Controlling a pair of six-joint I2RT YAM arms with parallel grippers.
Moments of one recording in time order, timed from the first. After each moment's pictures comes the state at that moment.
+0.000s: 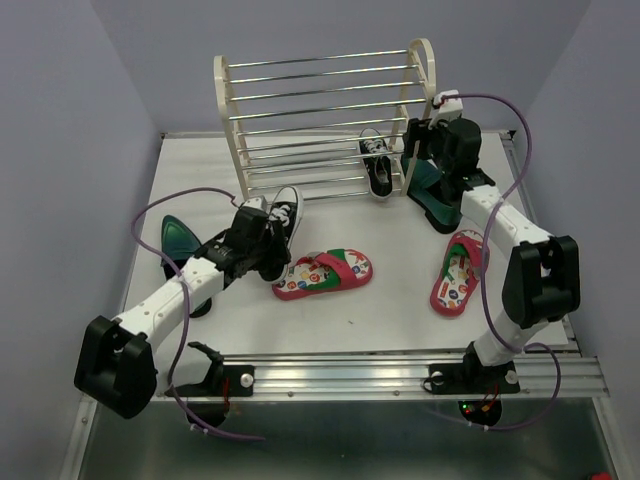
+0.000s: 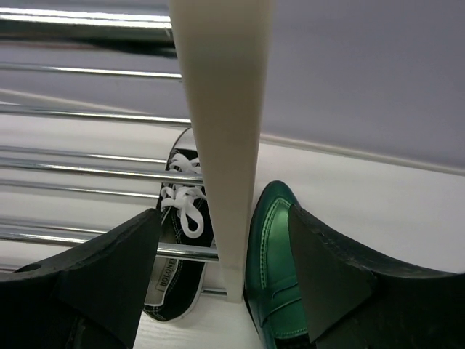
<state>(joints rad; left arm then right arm) -0.50 1.16 0.77 -0.45 -0.10 -0.59 0.20 1.66 1.29 0.25 0.02 -0.01</state>
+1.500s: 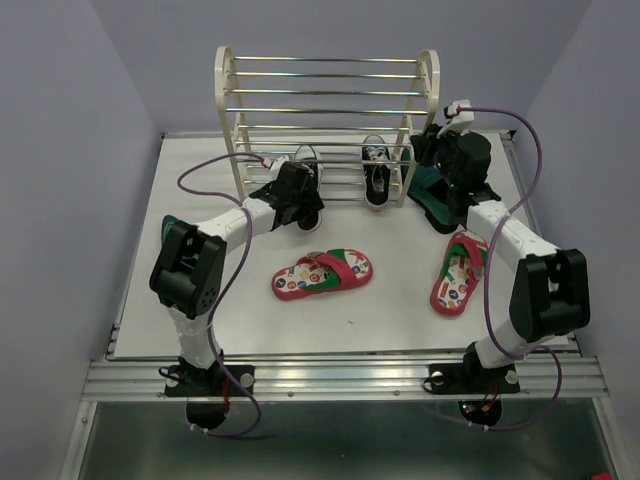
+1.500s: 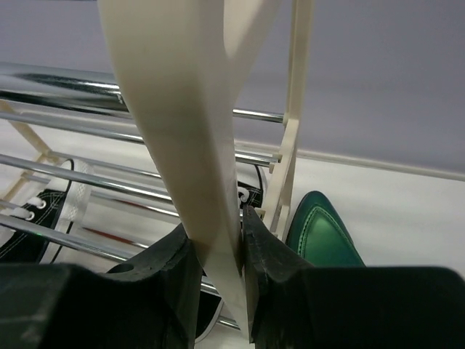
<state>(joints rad) -0.51 1.79 1.22 -0.22 -0.17 -0.79 0.18 1.57 1.13 0.45 -0.15 0.13</state>
